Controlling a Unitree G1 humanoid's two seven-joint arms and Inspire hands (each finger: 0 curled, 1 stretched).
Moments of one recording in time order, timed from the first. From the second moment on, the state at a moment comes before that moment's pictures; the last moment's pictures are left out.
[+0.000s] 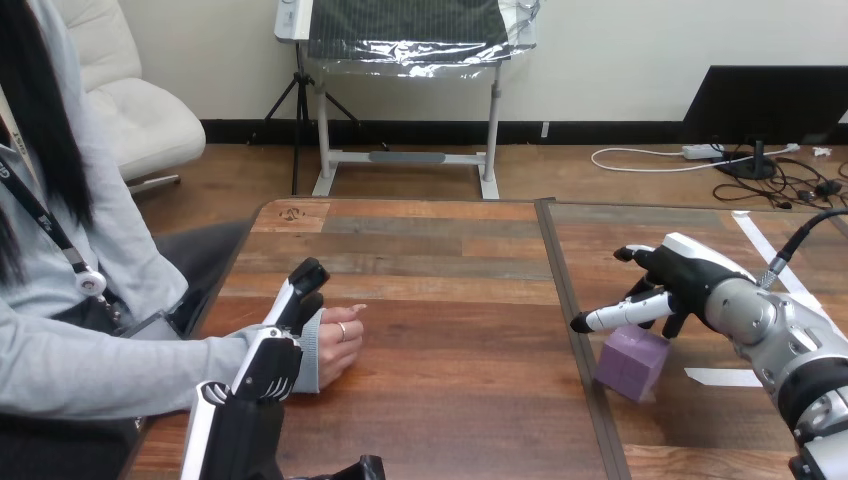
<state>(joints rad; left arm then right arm) 0.12 0.10 -0.11 0.78 -0.11 -1.51 -0.15 -0.86 -0.44 0.30 1.35 -0.49 -0.13 0.16</state>
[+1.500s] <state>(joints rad) 0.12 0.10 -0.12 0.78 -0.11 -1.51 -0.16 -0.78 -0.48 0.29 1.31 -0.44 -0.13 0.18</state>
